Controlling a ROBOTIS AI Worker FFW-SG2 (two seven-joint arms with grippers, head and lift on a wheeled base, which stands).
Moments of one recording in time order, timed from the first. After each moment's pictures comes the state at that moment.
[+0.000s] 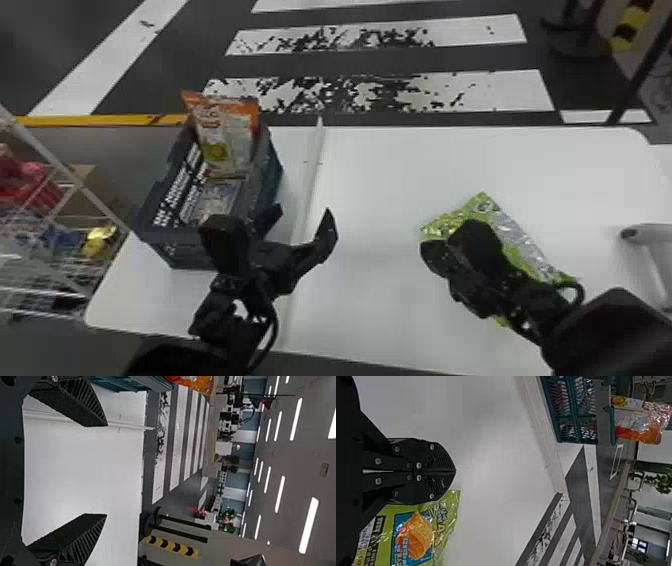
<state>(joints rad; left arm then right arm) 0.46 0.13 -0.02 -2.01 0.20 0.24 -0.11 0.13 -0.27 0.47 -1.81 0.19 0.55 0.29</state>
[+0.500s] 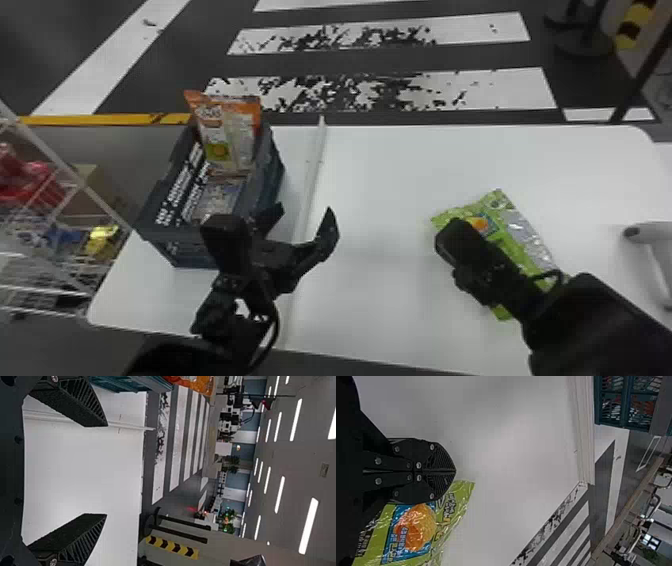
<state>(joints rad) 0.46 0.13 -0.02 -2.02 0.20 0.24 -0.11 0.03 -0.25 0.54 -1.65 0.29 0.57 0.17</state>
